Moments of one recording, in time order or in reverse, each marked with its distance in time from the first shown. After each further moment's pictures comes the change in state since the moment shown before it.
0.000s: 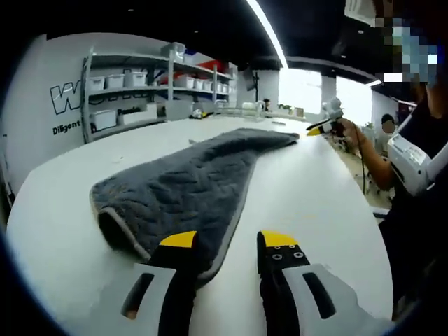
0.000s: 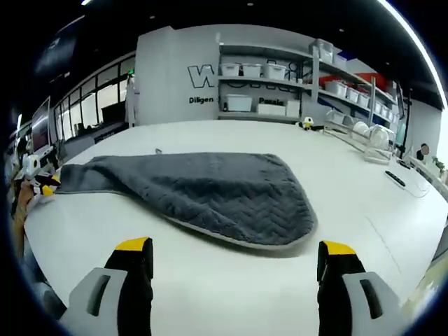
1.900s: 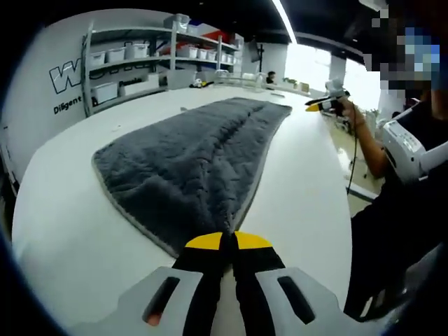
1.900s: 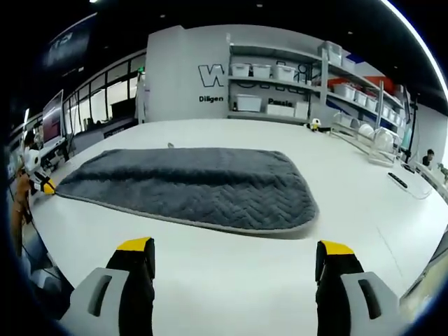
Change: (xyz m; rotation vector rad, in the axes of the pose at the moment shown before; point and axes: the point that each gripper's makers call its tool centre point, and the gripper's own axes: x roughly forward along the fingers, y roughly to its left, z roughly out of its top) left arm -0.050 -0.055 -0.036 -0.019 0.181 0.003; right arm -0.028 0.008 -0.016 -0.038 0.003 0.047
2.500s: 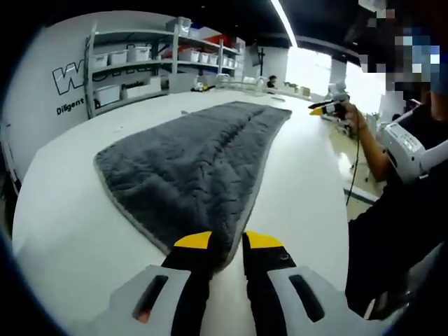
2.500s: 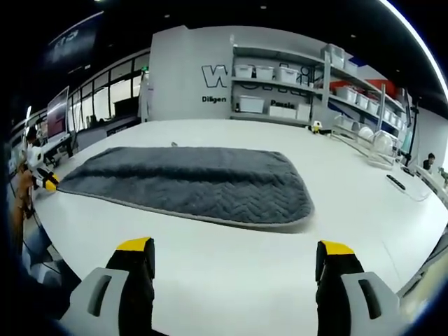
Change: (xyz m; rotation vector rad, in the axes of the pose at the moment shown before) left arm -0.010 -0.002 0.002 0.001 -0.080 0.040; right arm -0.017 0.005 -0.003 -0.024 -0.005 0.009
